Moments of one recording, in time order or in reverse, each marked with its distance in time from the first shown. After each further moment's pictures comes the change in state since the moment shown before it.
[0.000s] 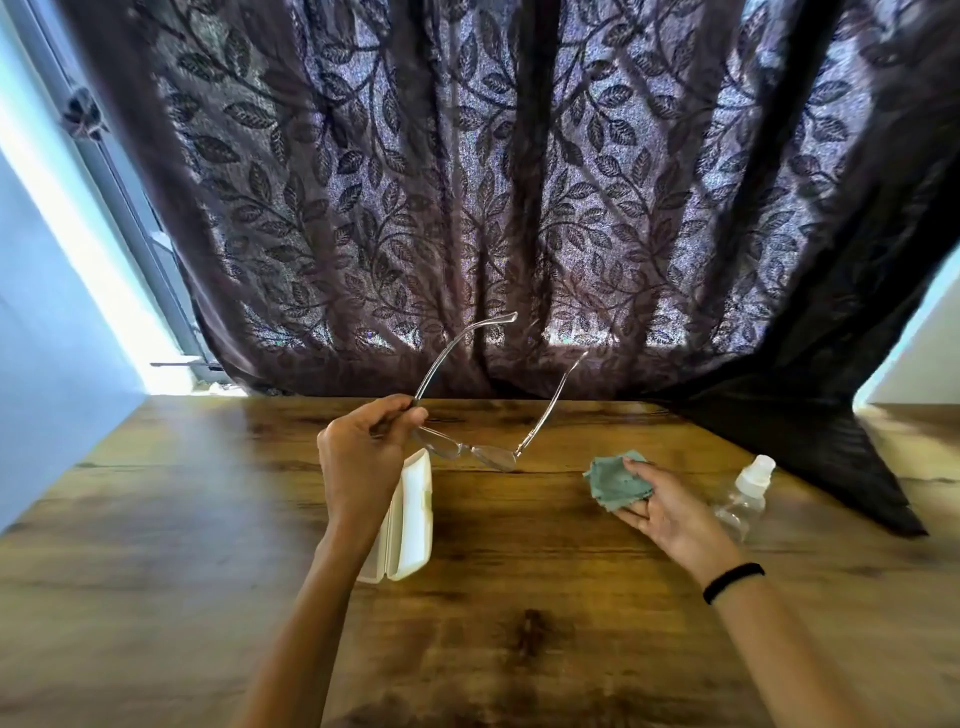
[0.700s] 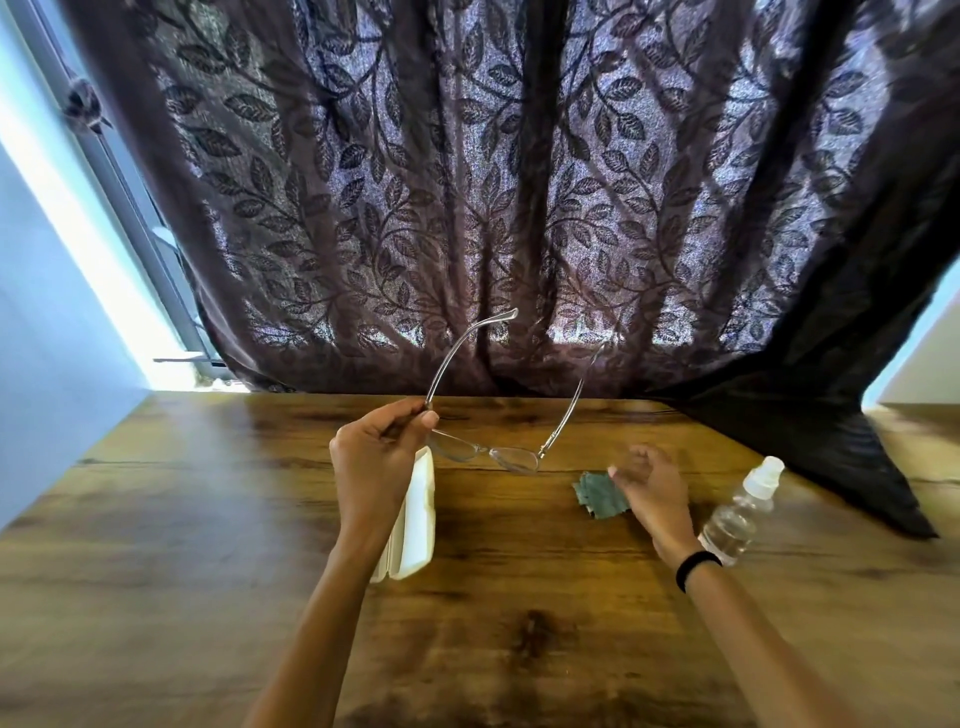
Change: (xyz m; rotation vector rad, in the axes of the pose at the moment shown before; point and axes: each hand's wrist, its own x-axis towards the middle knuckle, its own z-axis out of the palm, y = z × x) left_hand -0.007 -0.007 0.009 -0.209 -0.006 -0.050; right_hand 0.037 0.023 -0.001 -0.672 0.280 -0.487
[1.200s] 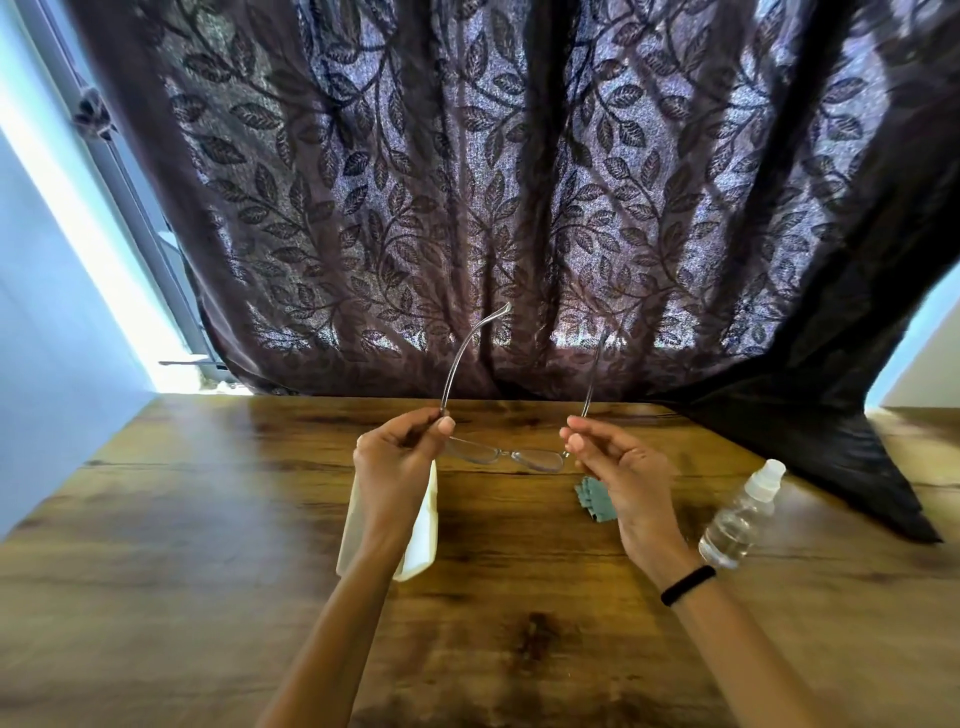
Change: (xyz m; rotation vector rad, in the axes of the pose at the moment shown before) left_hand -0.006 -0.008 0.012 -0.167 -0.034 -0.164; right_hand -0.042 -0.059 0.008 0.683 -0.216 -0.216
